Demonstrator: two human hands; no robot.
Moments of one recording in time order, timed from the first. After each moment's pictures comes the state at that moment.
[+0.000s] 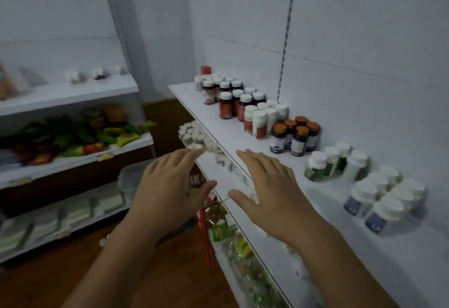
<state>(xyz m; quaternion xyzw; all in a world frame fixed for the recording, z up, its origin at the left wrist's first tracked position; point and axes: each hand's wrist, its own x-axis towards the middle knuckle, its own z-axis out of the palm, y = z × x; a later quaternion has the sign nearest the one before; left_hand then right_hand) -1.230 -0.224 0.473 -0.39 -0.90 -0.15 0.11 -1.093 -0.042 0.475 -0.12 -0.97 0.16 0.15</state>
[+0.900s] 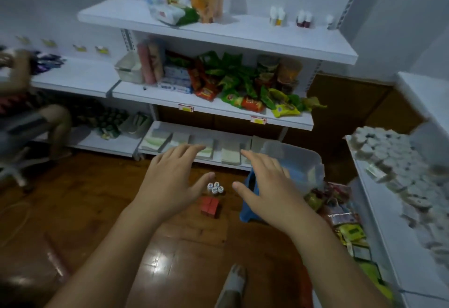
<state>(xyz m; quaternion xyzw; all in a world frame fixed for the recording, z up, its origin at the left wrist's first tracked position) -1.575 -0.645 0.340 -0.06 -0.98 -0.17 0.06 -1.575 -0.409 0.360 0.15 -0.96 0.22 -0.04</state>
